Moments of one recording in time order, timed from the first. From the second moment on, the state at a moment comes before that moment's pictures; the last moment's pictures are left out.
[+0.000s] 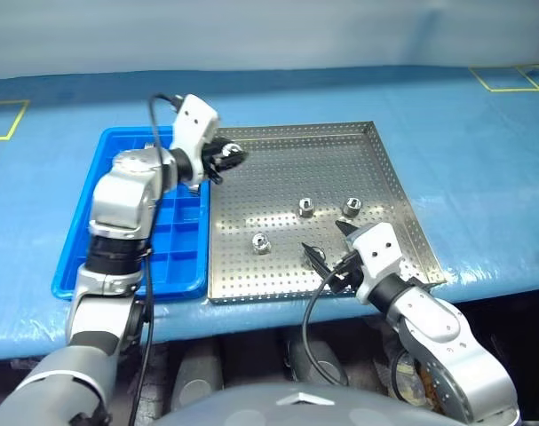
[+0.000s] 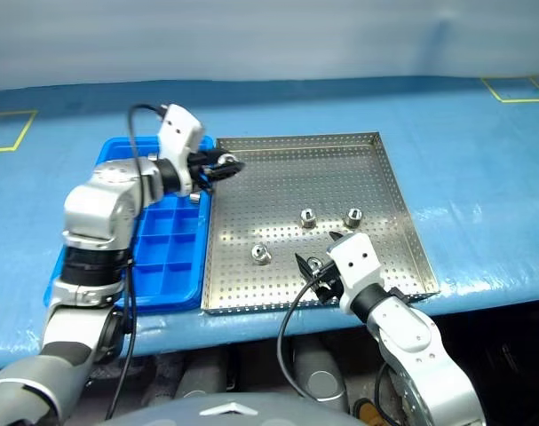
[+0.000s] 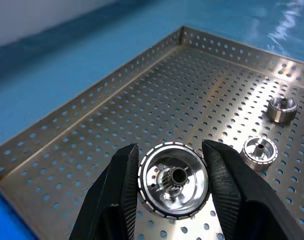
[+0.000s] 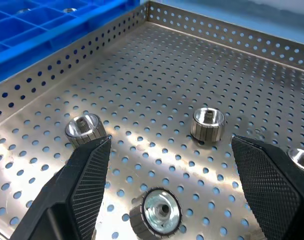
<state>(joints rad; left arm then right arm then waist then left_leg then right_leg) -0.65 0.39 0.03 -0.12 -0.16 0.92 -0.70 0.23 -0.41 0.14 -0.86 0.21 0.70 0.28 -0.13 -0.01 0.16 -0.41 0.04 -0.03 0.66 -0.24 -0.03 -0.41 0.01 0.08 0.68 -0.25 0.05</state>
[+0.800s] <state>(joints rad) -0.22 0.40 0.32 -0.48 -0.16 1.06 -0.30 -0.23 -0.27 0.39 -0.52 0.23 0.62 0.45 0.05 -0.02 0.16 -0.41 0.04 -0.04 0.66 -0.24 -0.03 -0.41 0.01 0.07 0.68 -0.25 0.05</state>
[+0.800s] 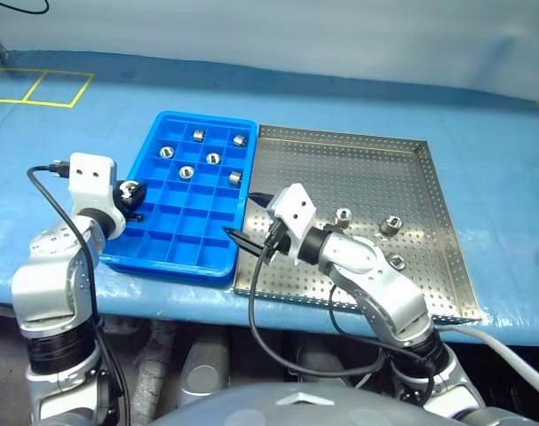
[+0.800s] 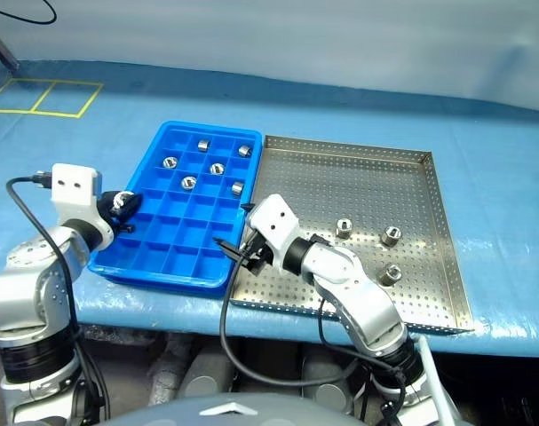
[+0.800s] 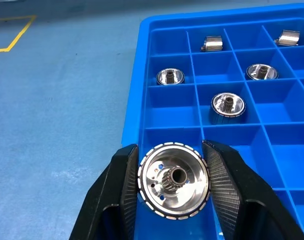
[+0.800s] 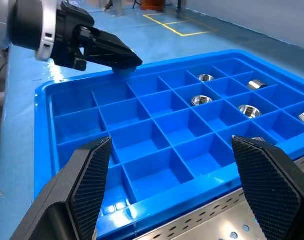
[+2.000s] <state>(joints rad) -0.44 0.42 -0.01 -0.32 -0.34 0.89 -0.57 0.02 -0.36 0.27 -0.74 0.23 0.67 0.37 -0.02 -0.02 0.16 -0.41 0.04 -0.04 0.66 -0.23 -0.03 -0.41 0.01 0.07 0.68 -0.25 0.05</state>
